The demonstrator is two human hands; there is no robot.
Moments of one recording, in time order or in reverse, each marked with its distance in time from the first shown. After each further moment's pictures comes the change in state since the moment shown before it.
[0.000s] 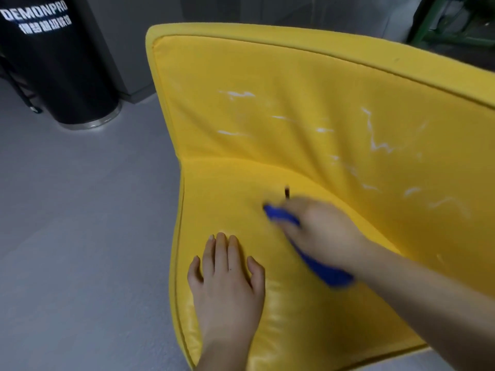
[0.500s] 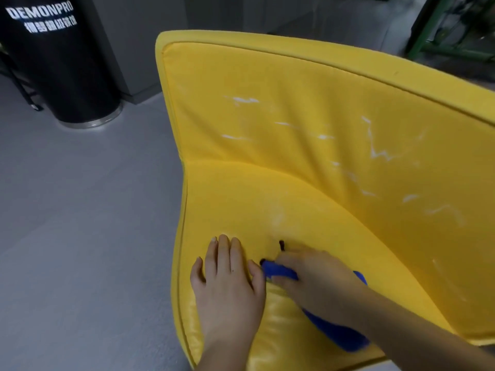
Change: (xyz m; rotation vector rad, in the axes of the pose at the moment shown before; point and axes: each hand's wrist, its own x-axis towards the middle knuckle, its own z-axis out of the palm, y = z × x) left_hand 0.001 -0.001 -0.005 0.014 -0.054 0.004; right_hand -0.044 -0.035 0.008 0.156 -0.210 0.039
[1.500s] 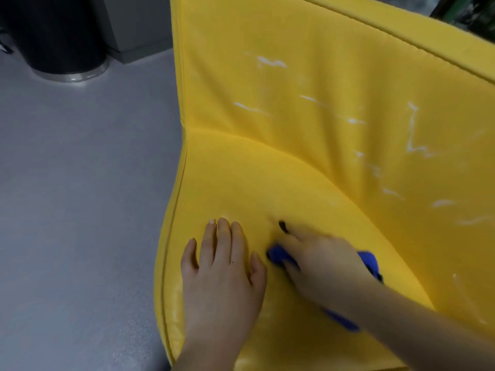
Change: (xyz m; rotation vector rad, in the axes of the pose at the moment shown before) left_hand -0.005 -0.003 0.001 0.005 -0.051 0.076; right_hand 0.016 0.008 0.003 -0.450 -0.060 -0.028
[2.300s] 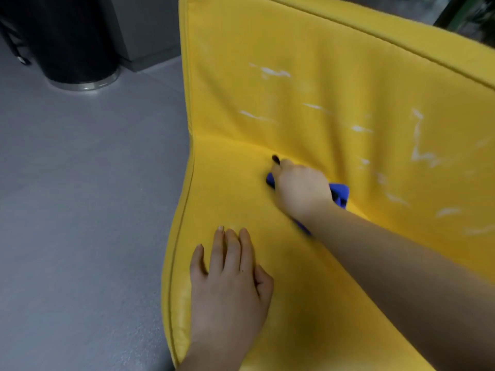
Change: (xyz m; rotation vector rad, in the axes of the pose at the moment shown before) left_hand -0.001 0.001 0.001 0.031 -0.018 0.065; right_hand 0.122 0.034 -0.006 -0.184 0.248 0.176
